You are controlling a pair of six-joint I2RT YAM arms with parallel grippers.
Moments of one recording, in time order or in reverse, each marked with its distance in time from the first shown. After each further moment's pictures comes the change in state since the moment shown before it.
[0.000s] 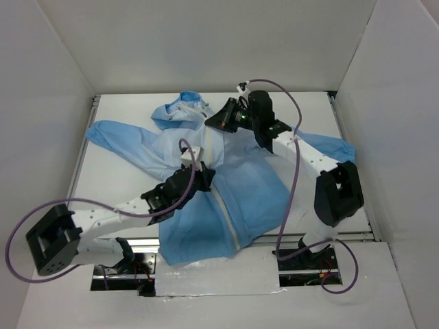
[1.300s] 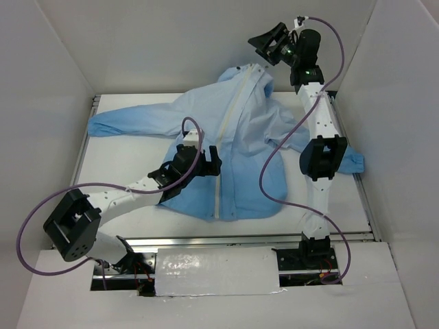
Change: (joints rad) left arm 0.176 0.116 0.137 -0.142 0.135 -0.016; right arm -0.404 0.698 1.215 -0.251 -0.121 0.036
